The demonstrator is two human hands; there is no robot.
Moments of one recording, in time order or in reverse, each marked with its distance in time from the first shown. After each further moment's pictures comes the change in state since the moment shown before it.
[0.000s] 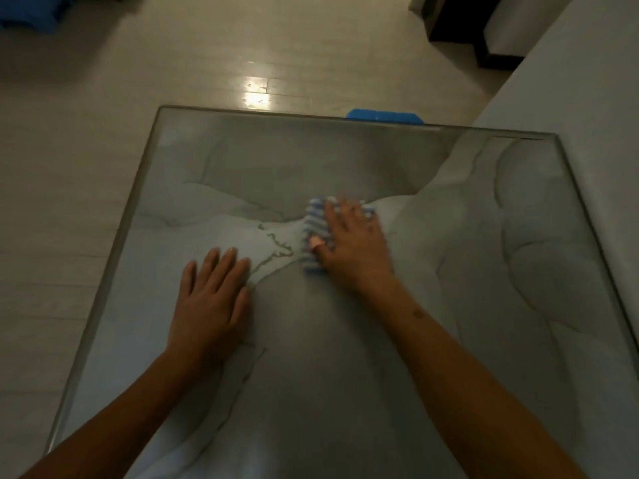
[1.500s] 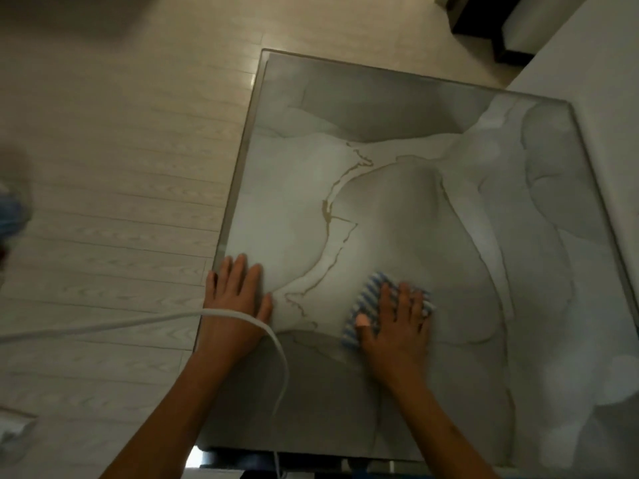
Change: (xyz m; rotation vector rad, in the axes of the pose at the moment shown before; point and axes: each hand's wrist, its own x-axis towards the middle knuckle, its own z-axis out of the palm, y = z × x) left_hand -0.249 -0.078 -0.034 -0.073 -0.068 -0.134; right_hand -0.343 -0.148 0.047 -0.032 -0.013 0.326
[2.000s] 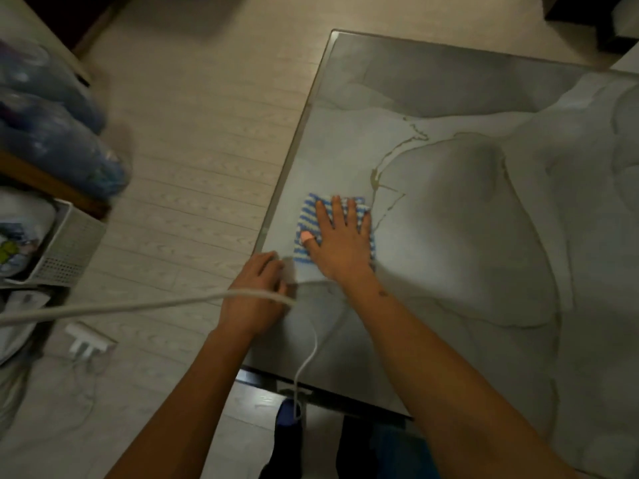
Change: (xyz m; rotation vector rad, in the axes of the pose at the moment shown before) left_hand -0.073 -0.001 -0.016 -0.159 0.061 -0.100; right_hand 0.060 -0.144 0.016 0.004 -0.132 -0.456
